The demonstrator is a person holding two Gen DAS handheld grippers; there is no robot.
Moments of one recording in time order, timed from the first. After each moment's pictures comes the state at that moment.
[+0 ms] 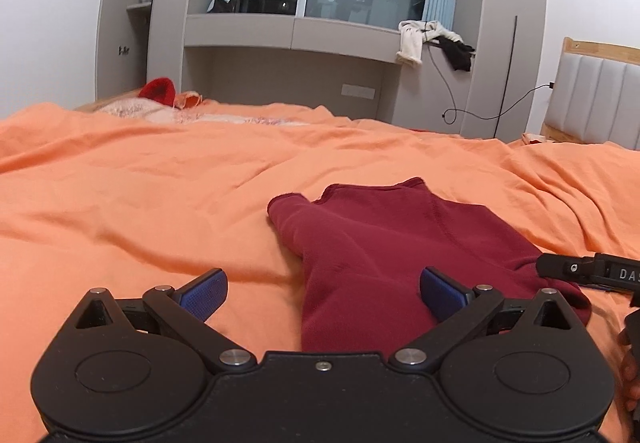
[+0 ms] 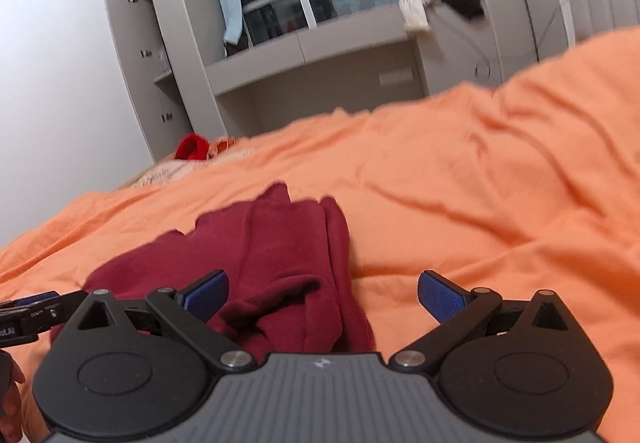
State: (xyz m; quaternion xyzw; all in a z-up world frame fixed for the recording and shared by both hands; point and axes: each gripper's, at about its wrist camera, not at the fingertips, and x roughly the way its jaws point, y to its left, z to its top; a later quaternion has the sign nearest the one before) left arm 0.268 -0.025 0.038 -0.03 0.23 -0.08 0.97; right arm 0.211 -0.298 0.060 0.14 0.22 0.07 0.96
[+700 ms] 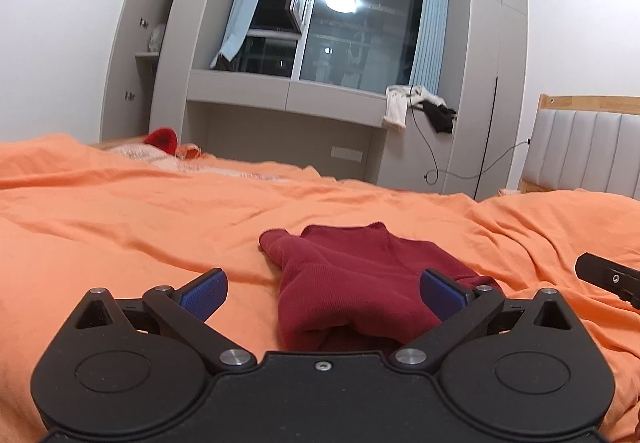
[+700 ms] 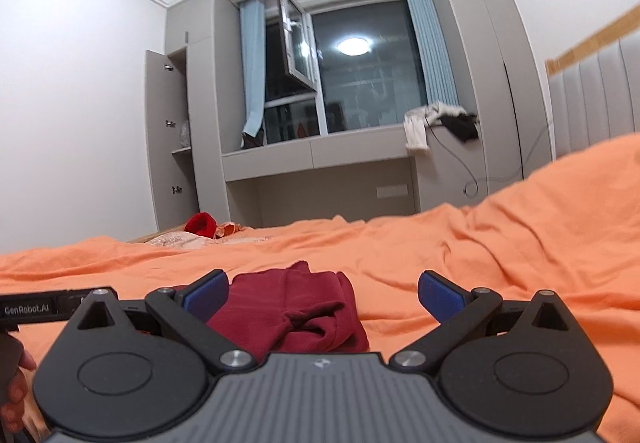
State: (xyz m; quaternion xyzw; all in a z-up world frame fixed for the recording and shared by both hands) left arm 0.161 -0.024 0.049 -0.06 0.13 -0.08 0.99; right arm 0.068 -0.275 0.088 0.07 0.05 0.05 0.99
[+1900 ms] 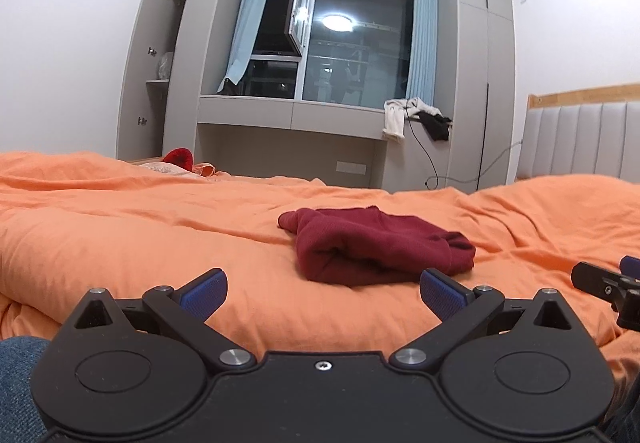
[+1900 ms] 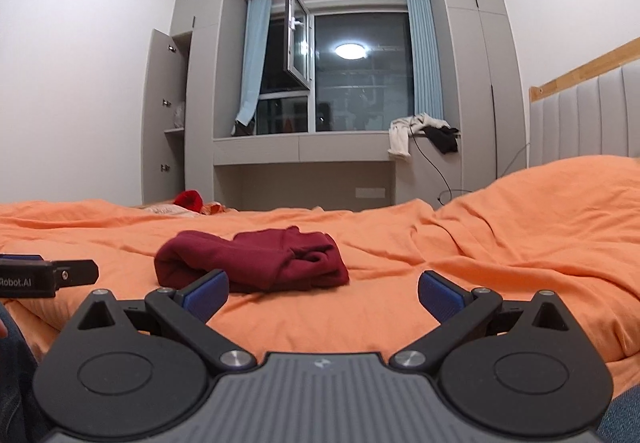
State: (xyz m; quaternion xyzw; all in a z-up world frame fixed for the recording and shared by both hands) left arm 0.040 -0.017 0.022 -0.03 0.10 -0.07 0.99; right arm -0.038 -0.245 0.057 0.03 0.06 0.01 1.00
